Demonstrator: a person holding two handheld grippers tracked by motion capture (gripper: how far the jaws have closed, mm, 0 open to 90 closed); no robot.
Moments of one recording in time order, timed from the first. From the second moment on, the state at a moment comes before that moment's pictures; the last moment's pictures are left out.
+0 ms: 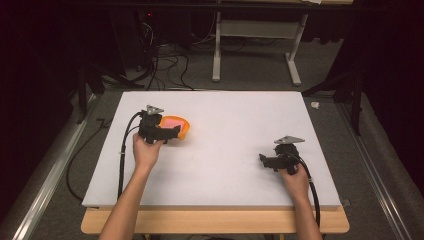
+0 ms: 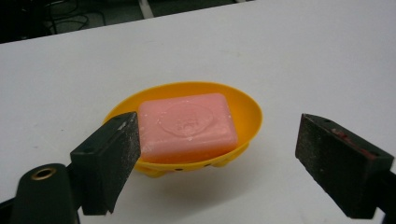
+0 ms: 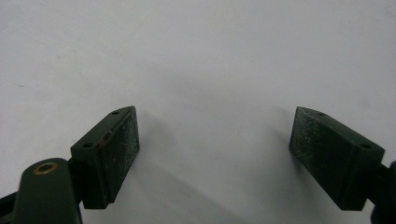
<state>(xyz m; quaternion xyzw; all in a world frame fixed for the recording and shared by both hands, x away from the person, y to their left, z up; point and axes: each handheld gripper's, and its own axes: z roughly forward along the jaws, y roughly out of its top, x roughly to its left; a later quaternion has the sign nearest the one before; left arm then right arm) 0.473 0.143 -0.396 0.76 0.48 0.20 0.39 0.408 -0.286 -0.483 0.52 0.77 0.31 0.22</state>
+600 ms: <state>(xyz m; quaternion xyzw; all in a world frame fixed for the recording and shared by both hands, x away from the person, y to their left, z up) 0.444 0.145 -0.392 0.77 0.46 0.19 0.40 0.408 -0.286 -0.483 0.51 0.77 0.31 0.22</state>
